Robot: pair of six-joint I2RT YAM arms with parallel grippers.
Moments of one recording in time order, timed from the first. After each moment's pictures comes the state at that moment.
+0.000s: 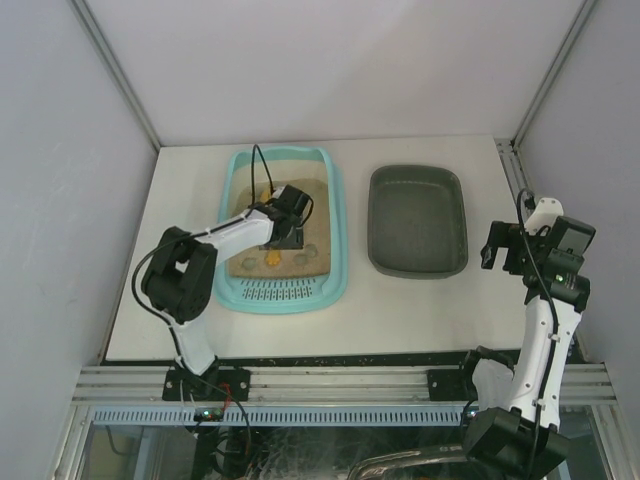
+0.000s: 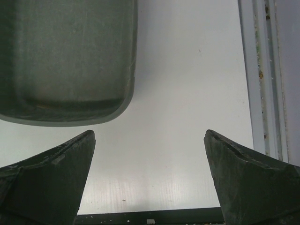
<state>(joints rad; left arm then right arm) -0.54 1.82 1.22 -0.55 -0.37 -0.52 -0.46 0.83 0.90 -0.79 -0.34 -0.19</state>
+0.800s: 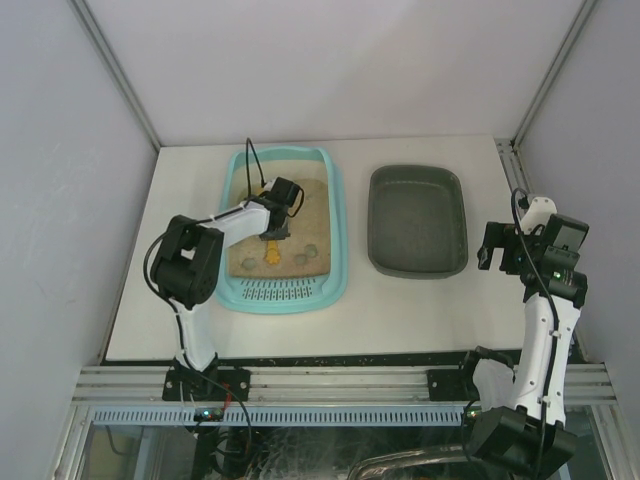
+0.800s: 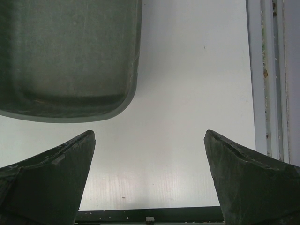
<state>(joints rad) -0.45 1.95 1.30 -0.48 -0.43 -0.47 -0.41 0.84 0.90 -0.81 -0.32 -0.20</state>
